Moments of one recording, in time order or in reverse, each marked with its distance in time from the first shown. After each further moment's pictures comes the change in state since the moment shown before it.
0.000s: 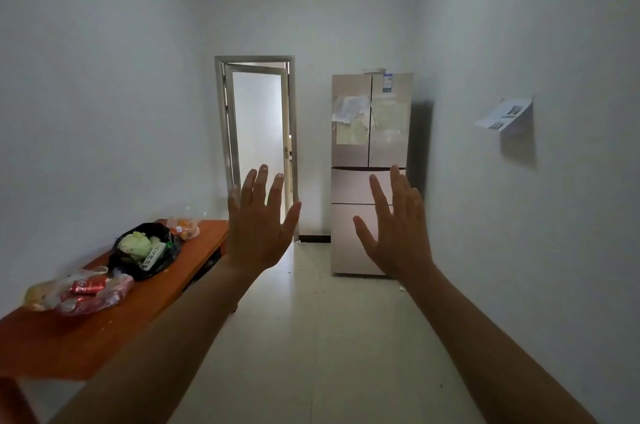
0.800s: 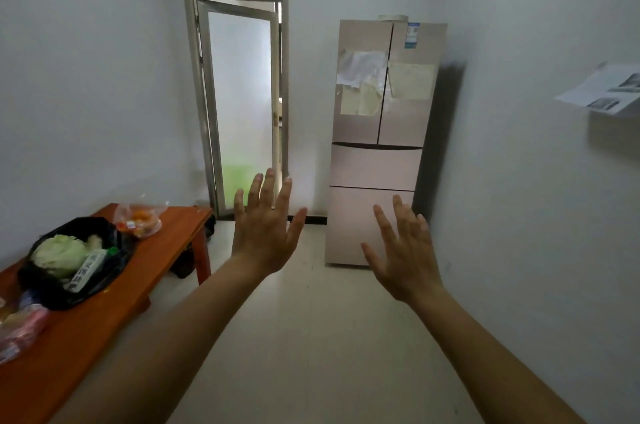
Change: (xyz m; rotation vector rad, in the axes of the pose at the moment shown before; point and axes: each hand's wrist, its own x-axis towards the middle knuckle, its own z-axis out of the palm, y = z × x) left_hand 0.169 -0.133 0.335 -0.124 -0.211 -0.039; right_hand 0.121 0.088 0.354 -0.110 -0.382 0.060
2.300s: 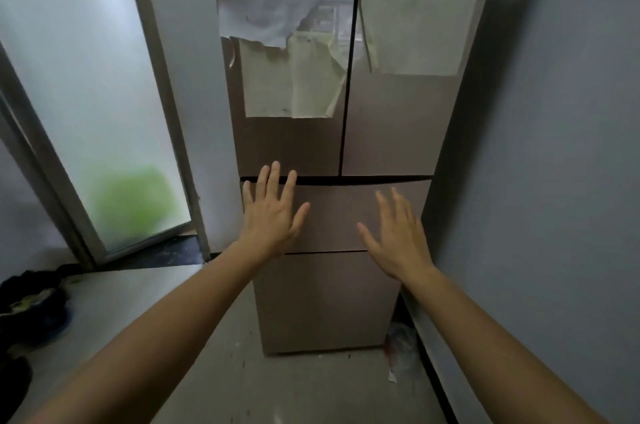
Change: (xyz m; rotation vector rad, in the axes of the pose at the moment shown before) left_hand 0.781 0.000 0.777 0.039 -0.325 0.076; right_hand 0.719 0.485 0.562 0.122 -0.214 0.300
